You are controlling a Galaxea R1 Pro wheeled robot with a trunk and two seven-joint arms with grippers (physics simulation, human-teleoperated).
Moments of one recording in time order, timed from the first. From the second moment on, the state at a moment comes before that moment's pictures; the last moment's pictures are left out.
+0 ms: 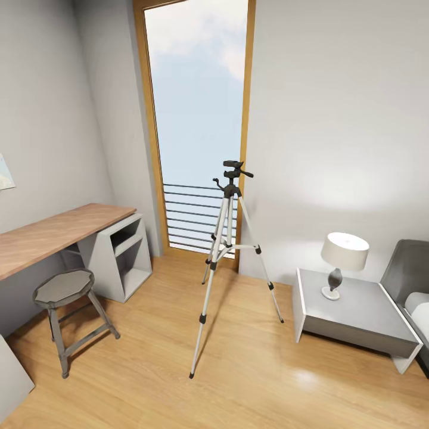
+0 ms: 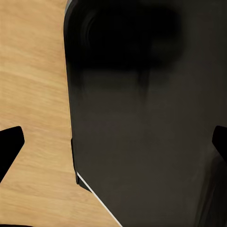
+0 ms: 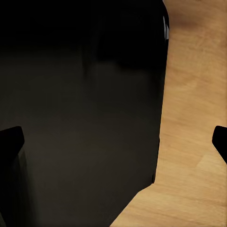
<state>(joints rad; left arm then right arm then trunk) 0.00 0.00 0.00 0.00 0.00 0.00 0.00 0.00 0.00 0.00 0.00 0.00 0.00 0.00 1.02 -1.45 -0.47</state>
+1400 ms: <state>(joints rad) 0.02 0.05 -0.01 -0.01 0.00 0.00 0.00 -0.04 0.03 0.01 -0.04 0.00 -0.01 0.00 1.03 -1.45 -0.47</state>
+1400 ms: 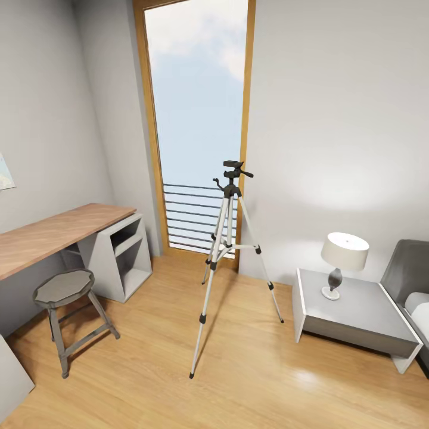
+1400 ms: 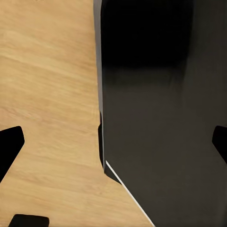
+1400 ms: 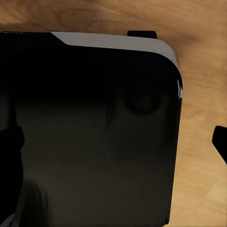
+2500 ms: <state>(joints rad) -0.07 0.04 0.05 -0.13 0.05 0.01 -0.01 -0.11 0.04 0.00 -0.13 0.04 0.05 -0.01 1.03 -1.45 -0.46</state>
